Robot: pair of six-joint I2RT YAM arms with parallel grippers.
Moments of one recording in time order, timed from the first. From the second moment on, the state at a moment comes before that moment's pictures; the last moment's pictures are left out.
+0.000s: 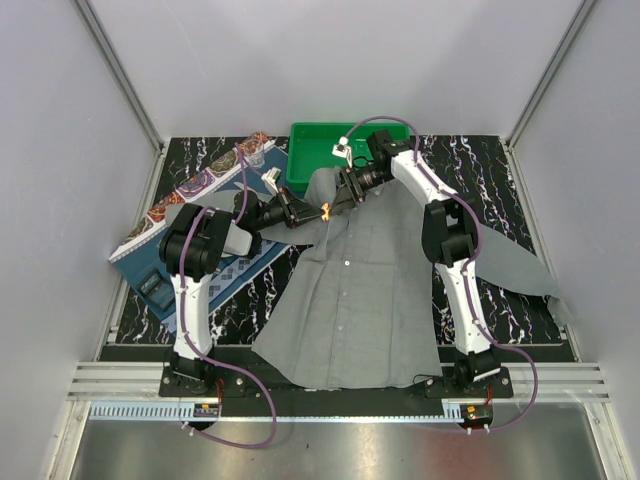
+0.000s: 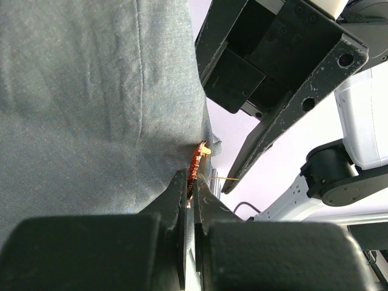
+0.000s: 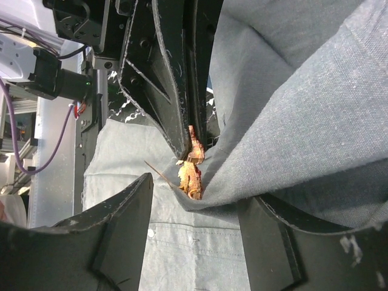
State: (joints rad) left arm -0.26 2.16 0.96 1.21 0.89 -1.28; right arm 0.34 2.50 2.28 -1.04 -1.18 -0.46
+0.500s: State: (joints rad) left arm -0.27 2.16 0.96 1.21 0.89 -1.28; right arm 0.35 2.50 2.28 -1.01 -1.16 -0.42
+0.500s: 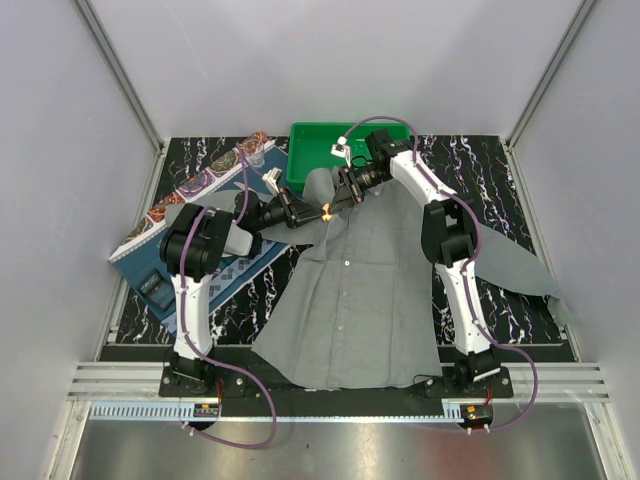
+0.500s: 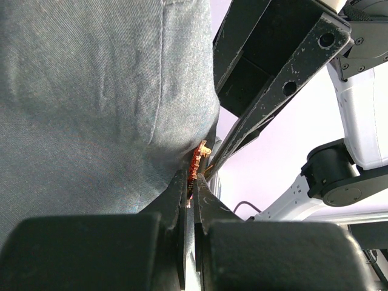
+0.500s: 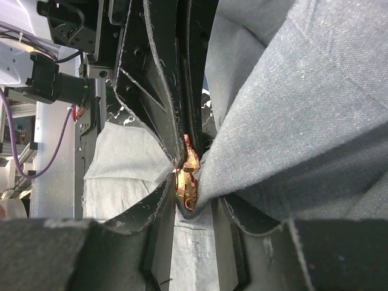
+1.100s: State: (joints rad) left arm -0.28 2.16 0.95 1.21 0.85 -1.26; right arm 0.35 2.49 2.24 -0.96 -1.09 -0.35
